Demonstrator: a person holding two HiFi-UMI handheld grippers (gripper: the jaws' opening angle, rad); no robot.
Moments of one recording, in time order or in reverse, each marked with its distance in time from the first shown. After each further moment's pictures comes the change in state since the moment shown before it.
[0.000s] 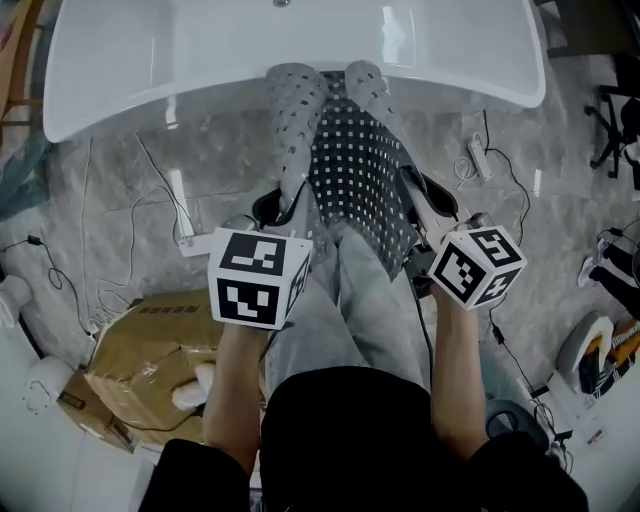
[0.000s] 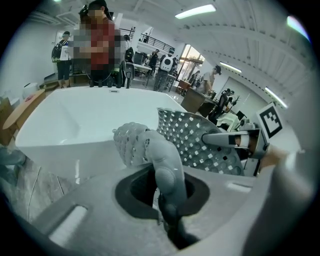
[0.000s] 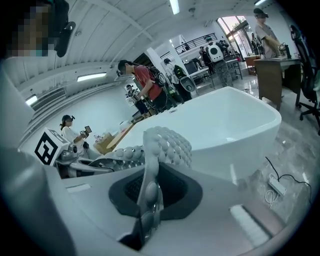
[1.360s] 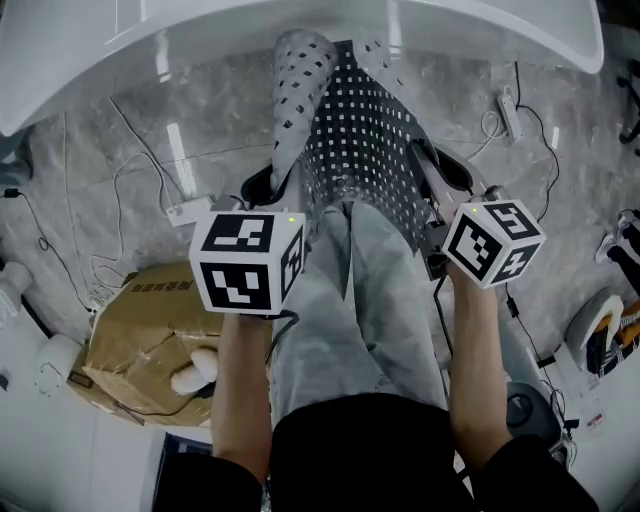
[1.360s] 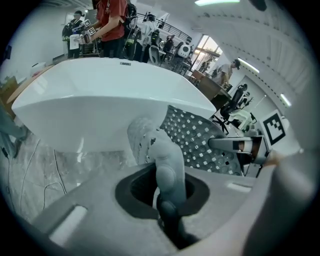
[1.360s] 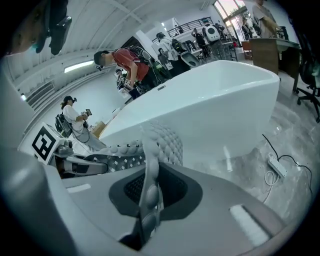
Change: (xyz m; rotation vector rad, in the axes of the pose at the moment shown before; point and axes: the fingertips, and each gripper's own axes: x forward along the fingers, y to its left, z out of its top) left arm 0.106 0.036 -0.108 -0.145 0.133 0.040; right arm 0.068 -0.088 -0.127 0.058 0.170 -0.043
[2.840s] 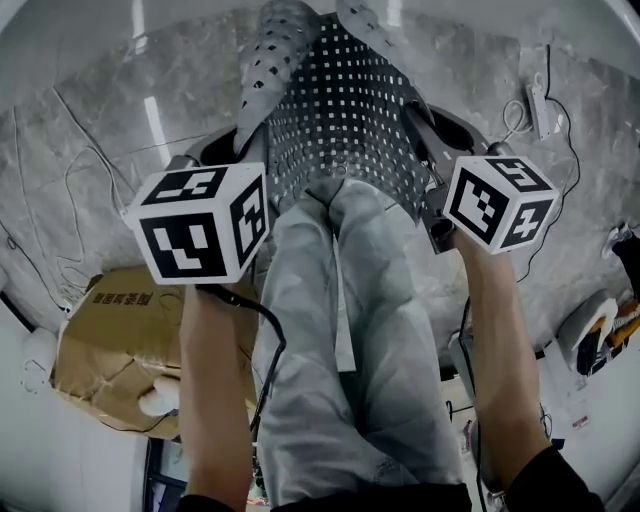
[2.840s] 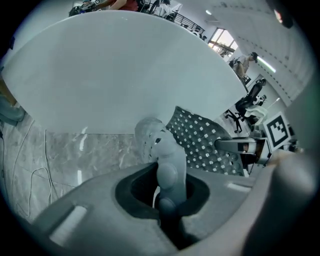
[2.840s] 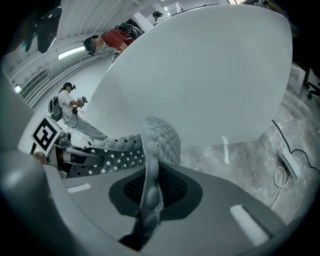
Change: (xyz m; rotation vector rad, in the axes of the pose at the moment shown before) left arm 0.210 0.052 -0.063 -0.090 0.100 0.056; right arm 0.144 -0.163 -0.095 -0.028 0.150 -0.001
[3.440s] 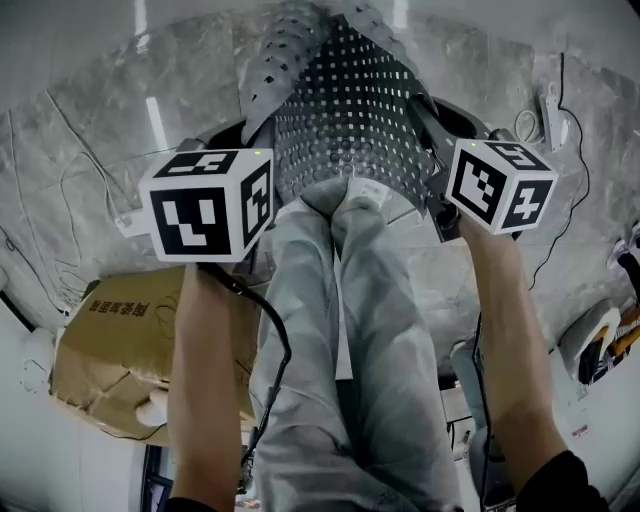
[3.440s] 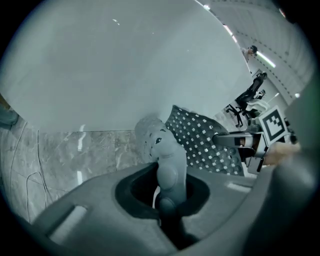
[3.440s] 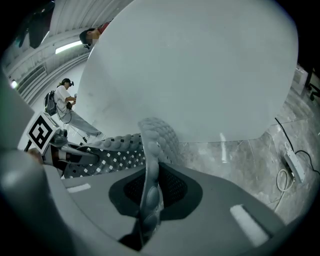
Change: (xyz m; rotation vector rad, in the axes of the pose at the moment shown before) left arm 0.065 0.012 -0.008 0.035 0.046 -0.016; right arm 0.051 -0.049 -0.016 -0.016 0.037 -0.032
